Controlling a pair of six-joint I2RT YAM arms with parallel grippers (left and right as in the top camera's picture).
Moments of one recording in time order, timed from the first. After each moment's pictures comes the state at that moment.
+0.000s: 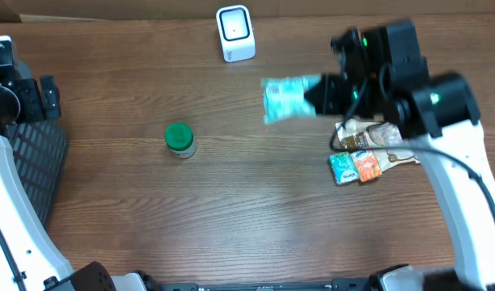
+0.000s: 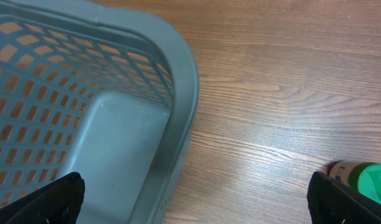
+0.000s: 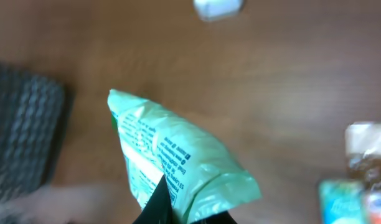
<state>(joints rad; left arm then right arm) 0.47 1.54 1.82 -1.18 0.02 0.27 0.33 1.57 1.87 -1.21 -0.28 0.33</state>
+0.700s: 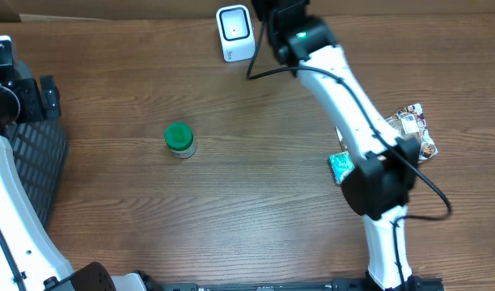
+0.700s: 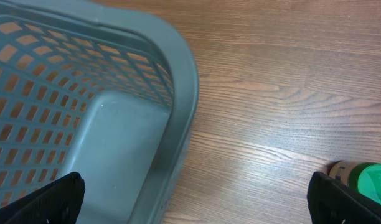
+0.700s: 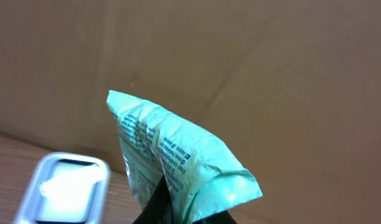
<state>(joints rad) 0.47 1.54 1.82 -1.18 0.02 0.27 0.48 2.27 2.27 -0.37 0.50 -0.29</state>
